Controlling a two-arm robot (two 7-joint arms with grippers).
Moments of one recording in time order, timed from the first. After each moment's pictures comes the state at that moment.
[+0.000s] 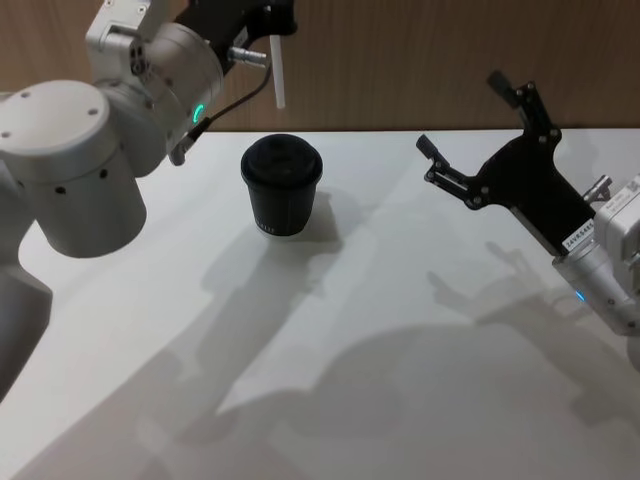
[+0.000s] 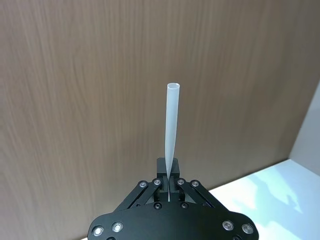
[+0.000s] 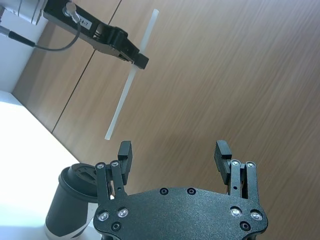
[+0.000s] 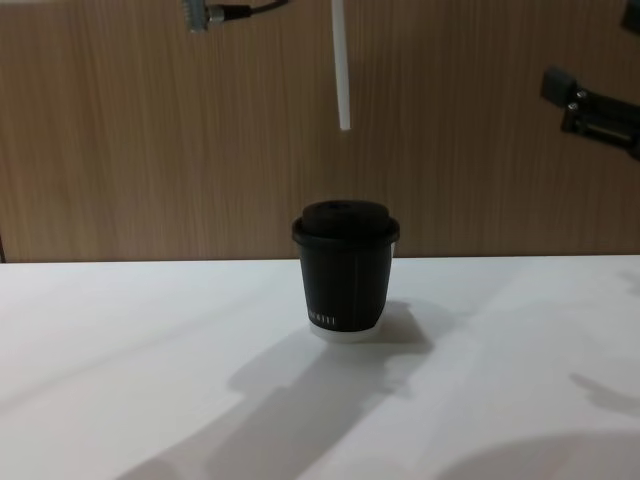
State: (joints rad) left arm -0.61 0.26 0.54 -1.79 -0.58 0.43 0.23; right arm 0.23 0.44 -0.23 -1.47 0.14 -0.67 0.38
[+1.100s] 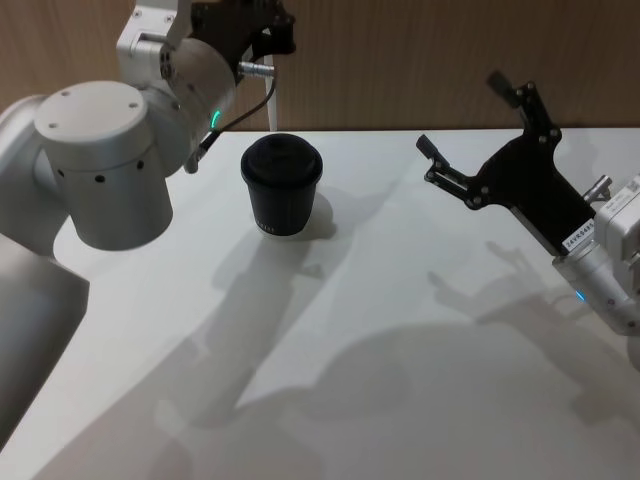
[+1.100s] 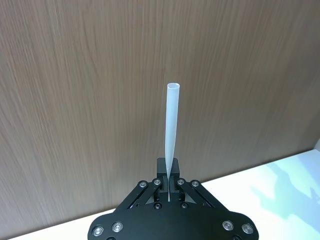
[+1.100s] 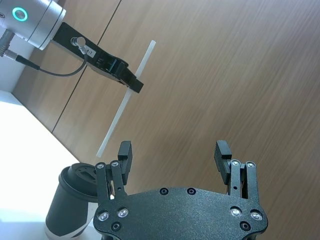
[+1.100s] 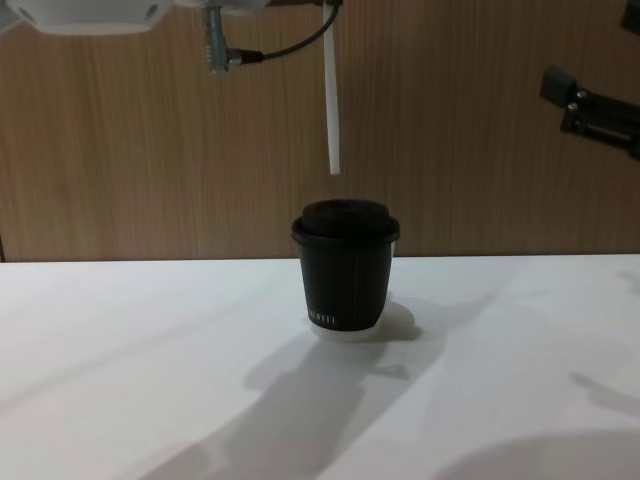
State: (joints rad) left arm -0.63 0.18 0.53 -1.70 -0.55 0.50 0.29; right arm 0.23 0.44 -0.23 -1.47 0.14 -0.67 0.38
